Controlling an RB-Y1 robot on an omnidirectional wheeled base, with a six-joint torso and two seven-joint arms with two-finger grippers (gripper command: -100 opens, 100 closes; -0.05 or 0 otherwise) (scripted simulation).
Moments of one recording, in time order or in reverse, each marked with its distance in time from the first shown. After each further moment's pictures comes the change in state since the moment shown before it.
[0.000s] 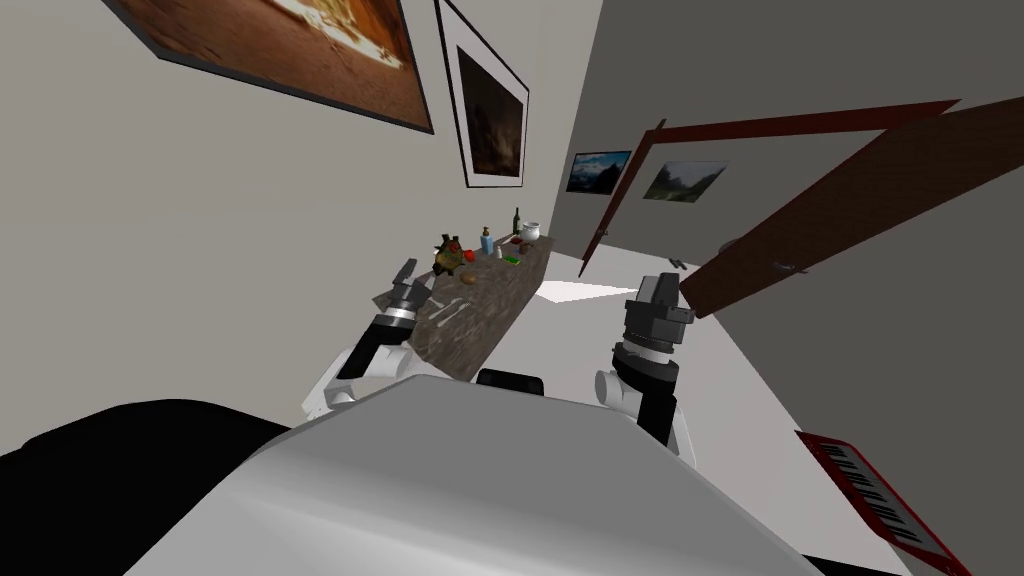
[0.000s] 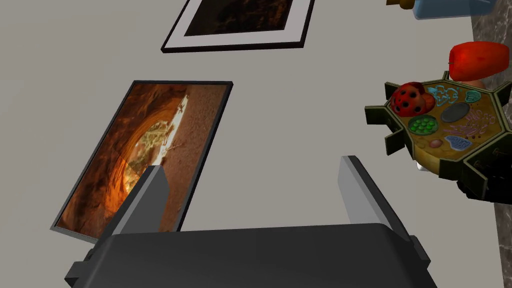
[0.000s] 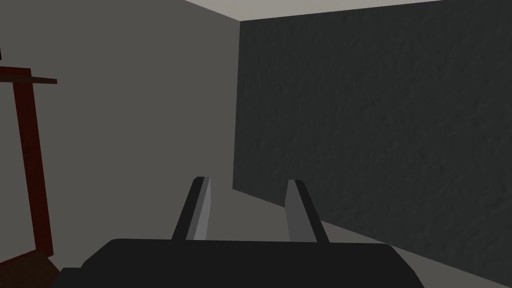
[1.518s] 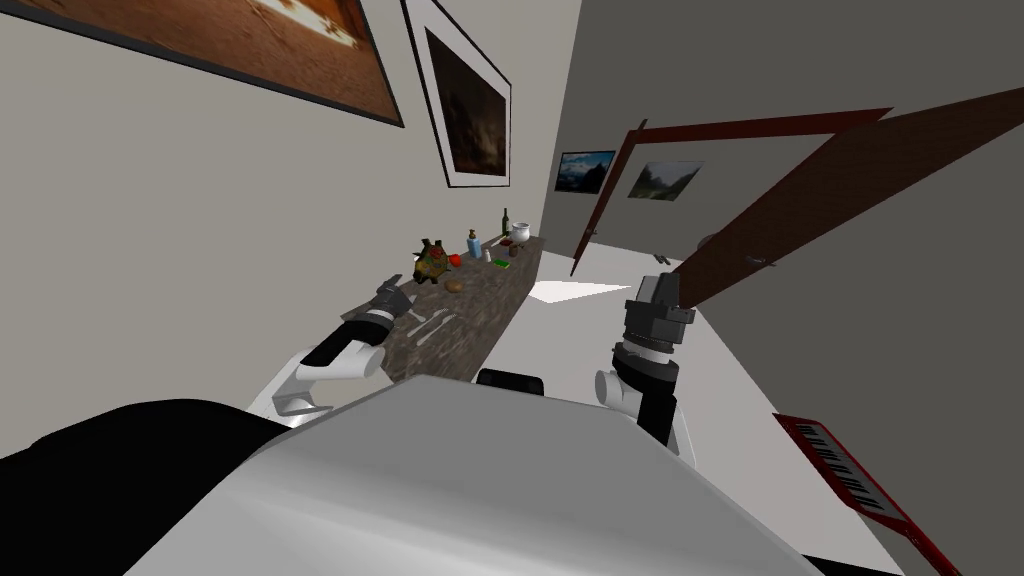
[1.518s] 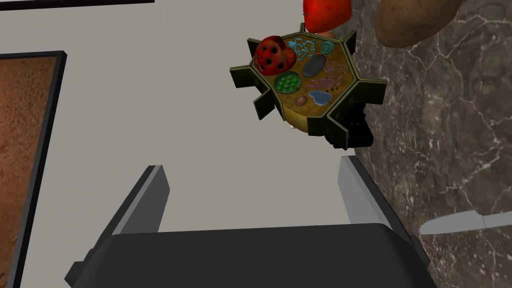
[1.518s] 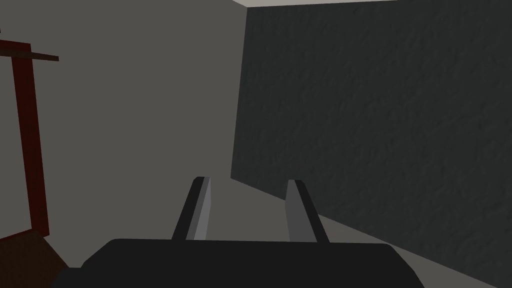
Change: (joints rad) left arm 0.044 0.101 0.188 0.025 0.147 0.440 0.110; right arm 0.000 0.000 0.000 0.000 0.000 0.000 0.000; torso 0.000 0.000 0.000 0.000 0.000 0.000
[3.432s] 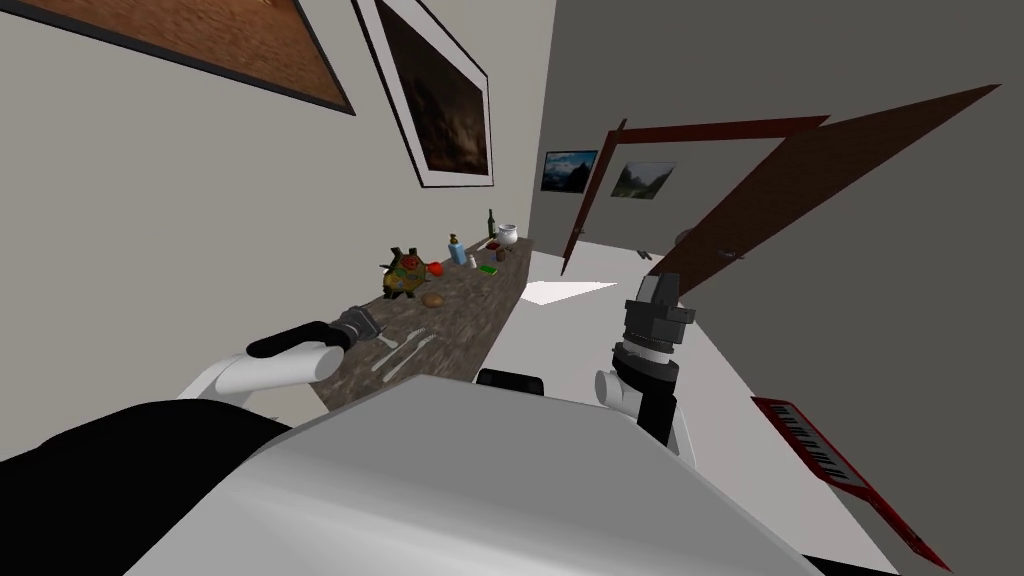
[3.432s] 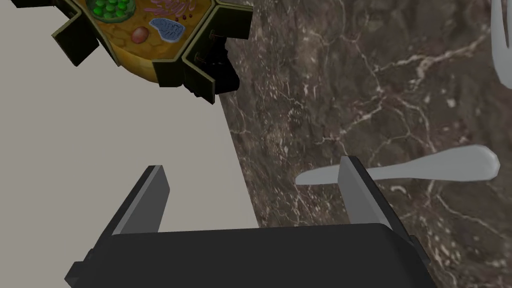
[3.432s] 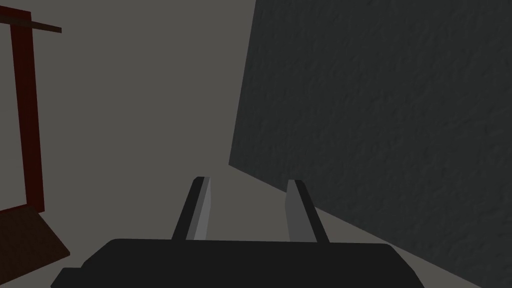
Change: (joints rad) left arm 0.052 0.072 0.235 0.055 0.186 0.564 0.145; right arm 0.000 0.000 0.000 0.000 0.000 0.000 0.000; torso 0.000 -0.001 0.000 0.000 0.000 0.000
